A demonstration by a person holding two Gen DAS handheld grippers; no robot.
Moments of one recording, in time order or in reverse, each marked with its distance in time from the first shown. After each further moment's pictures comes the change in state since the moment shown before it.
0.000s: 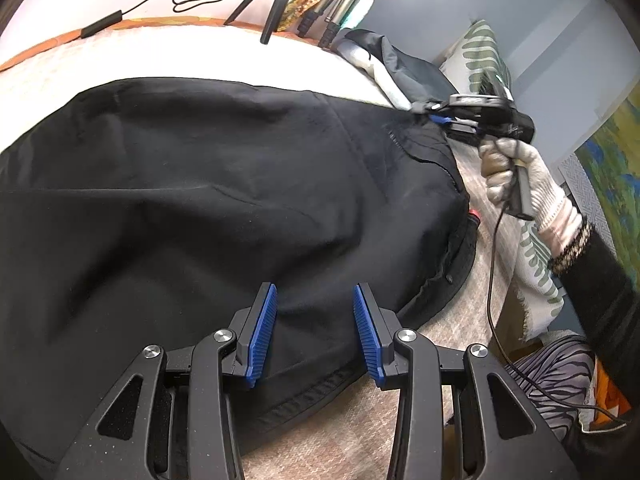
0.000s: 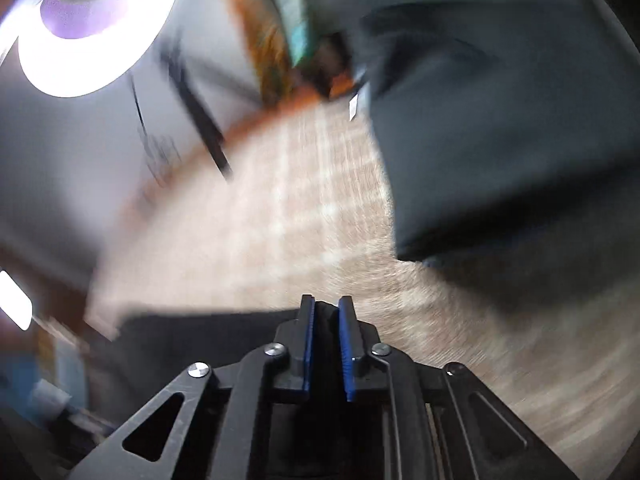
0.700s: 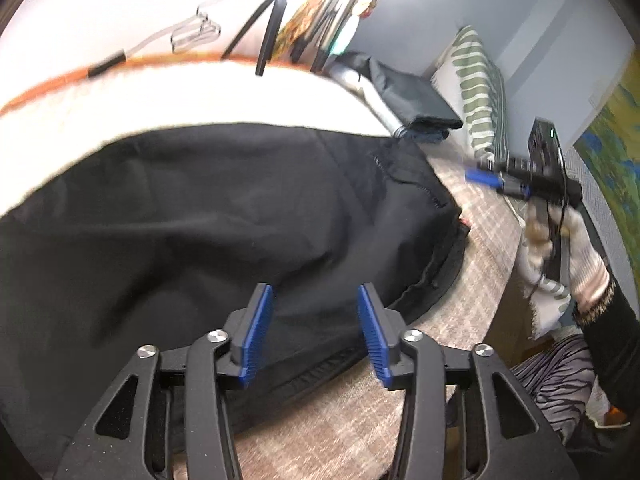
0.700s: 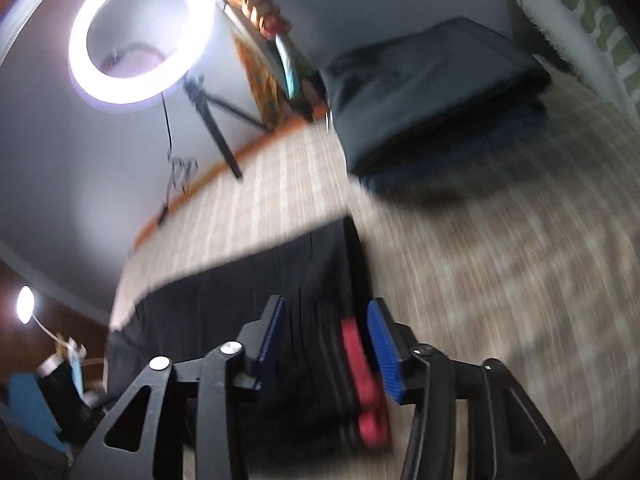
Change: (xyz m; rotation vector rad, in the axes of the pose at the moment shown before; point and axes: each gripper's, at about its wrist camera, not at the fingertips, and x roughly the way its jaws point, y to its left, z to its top) left arm -0.040 -0.018 0.003 0.076 -0.079 0.050; right arm -0.093 0.015 -0.082 -0.067 -0.079 -0.167
